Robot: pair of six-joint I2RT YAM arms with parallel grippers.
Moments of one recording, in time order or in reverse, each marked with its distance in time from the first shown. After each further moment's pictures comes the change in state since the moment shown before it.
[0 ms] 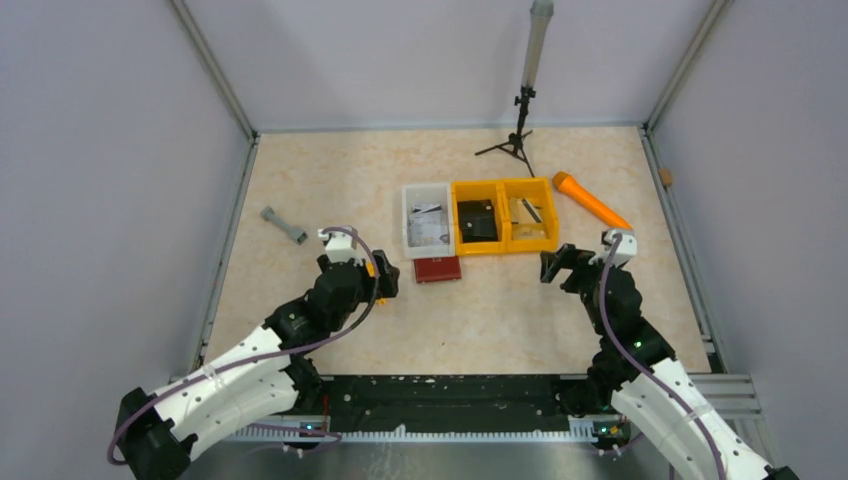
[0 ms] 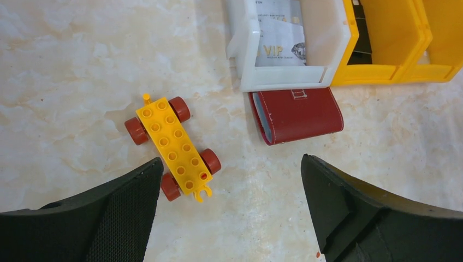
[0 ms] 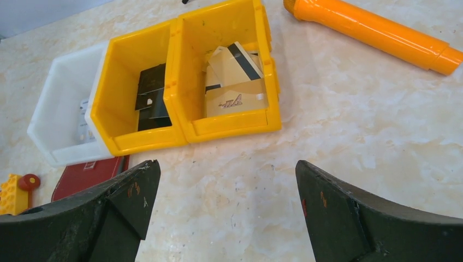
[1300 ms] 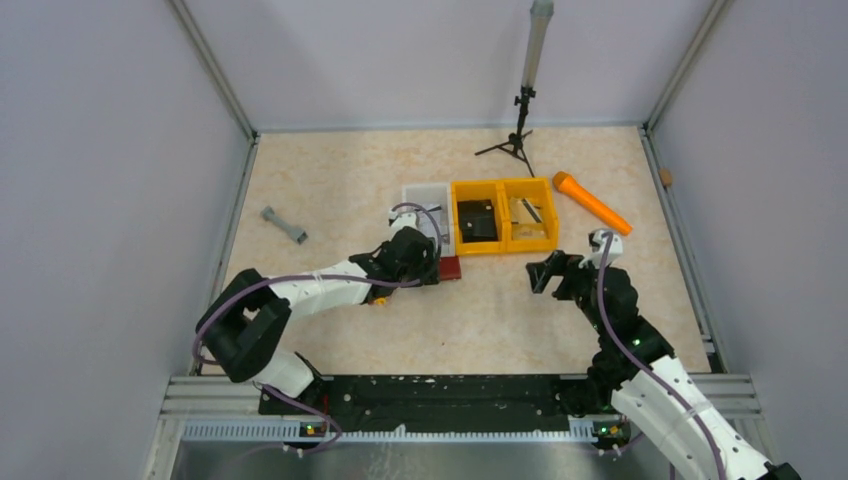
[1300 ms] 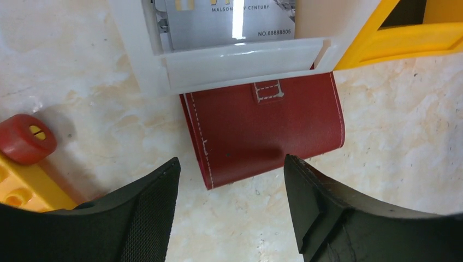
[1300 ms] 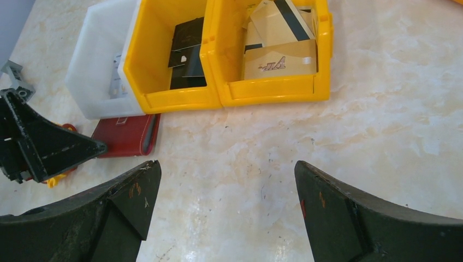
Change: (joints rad) left arm 0.000 0.754 0.291 0.114 0.207 -0.106; right arm 0.000 0.021 0.003 -0.052 -0.186 0.047
